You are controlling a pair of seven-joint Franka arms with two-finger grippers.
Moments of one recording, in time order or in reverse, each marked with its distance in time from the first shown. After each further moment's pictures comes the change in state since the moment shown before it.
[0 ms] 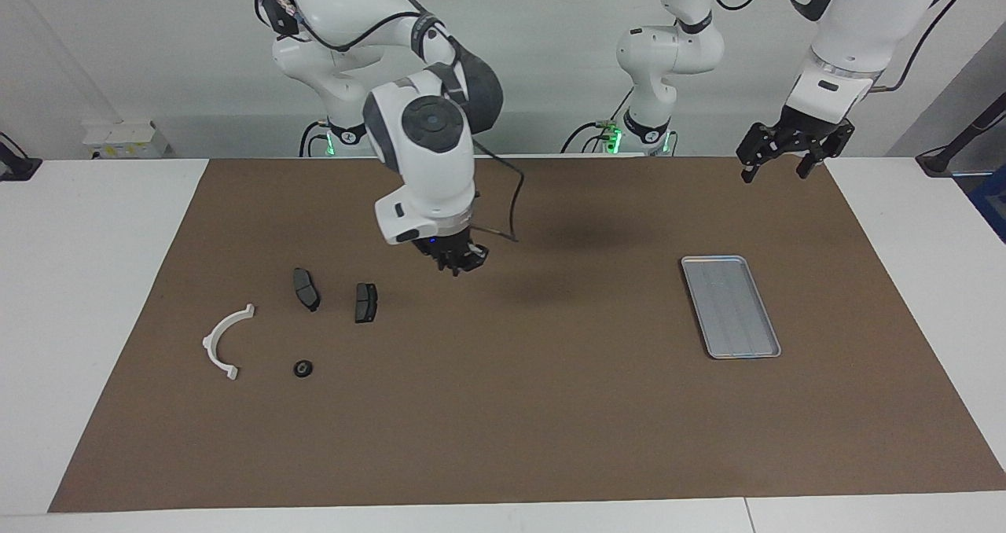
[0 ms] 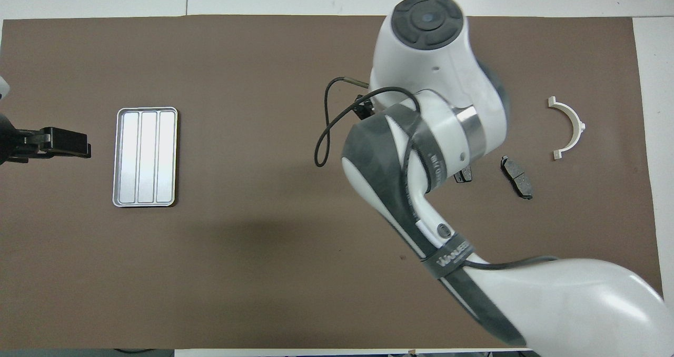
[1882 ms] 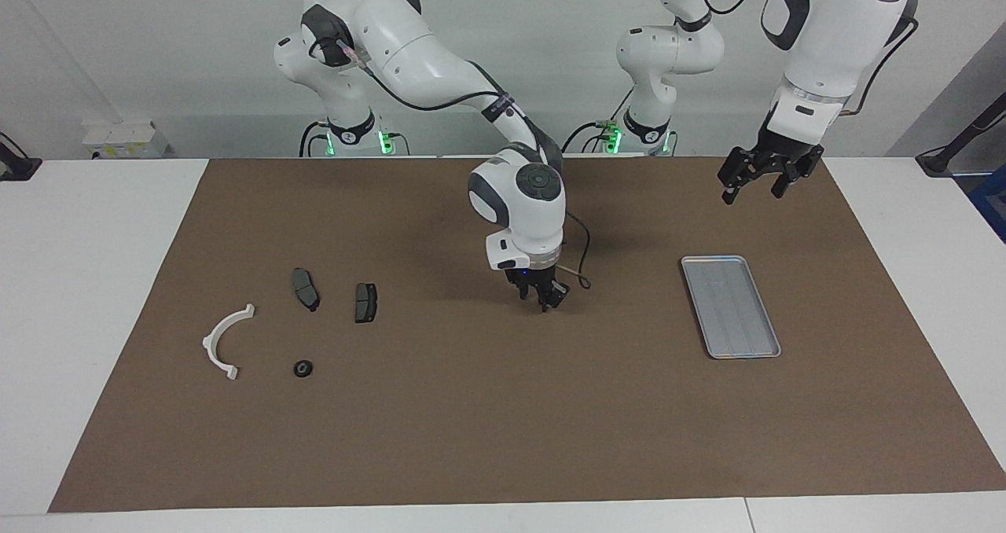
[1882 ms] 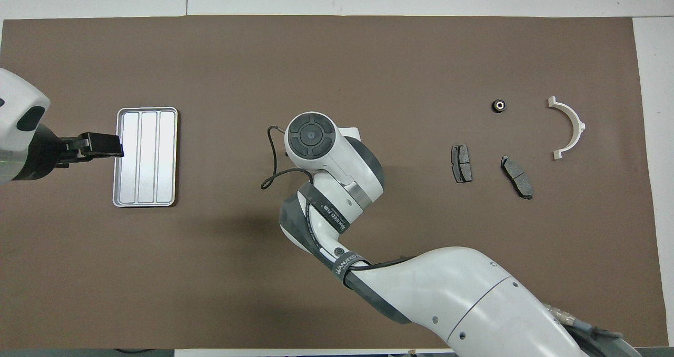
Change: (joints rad) left arm -0.040 -0.060 -0.005 -0.207 -0.046 0.224 -0.149; right arm 0.162 0.180 -0.014 -0.169 -0.069 0.443 0.372
